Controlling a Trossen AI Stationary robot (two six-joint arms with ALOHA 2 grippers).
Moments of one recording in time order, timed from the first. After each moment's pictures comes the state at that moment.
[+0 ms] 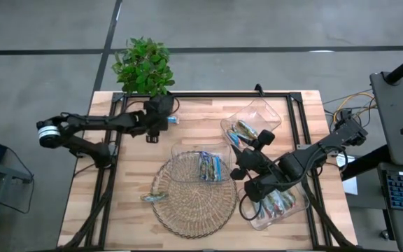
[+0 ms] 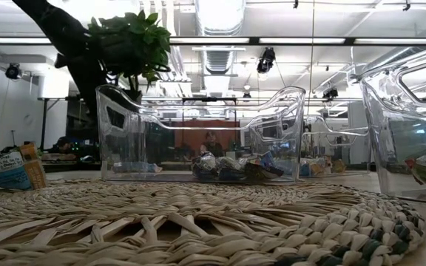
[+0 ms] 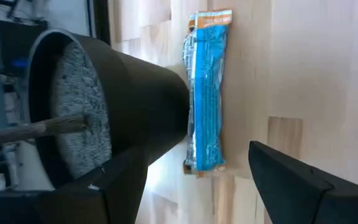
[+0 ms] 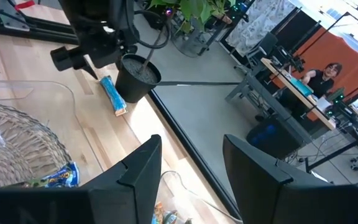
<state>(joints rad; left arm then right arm) 0.42 1.27 0.63 -0.35 -0.49 0.65 0.52 1.55 1.47 -0.99 1.23 0.50</state>
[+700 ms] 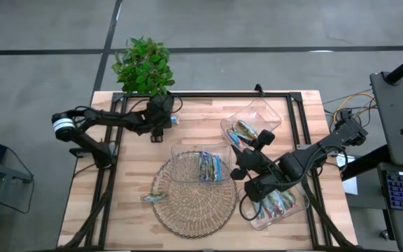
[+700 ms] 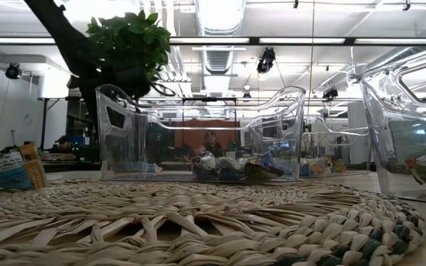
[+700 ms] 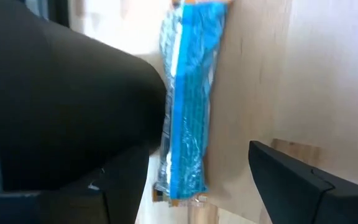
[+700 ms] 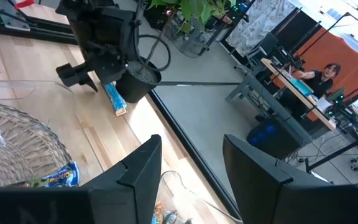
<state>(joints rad) 0.50 1.46 0.63 -0.22 -0.43 0.59 0.52 1.55 1.47 -0.99 1.23 0.50</state>
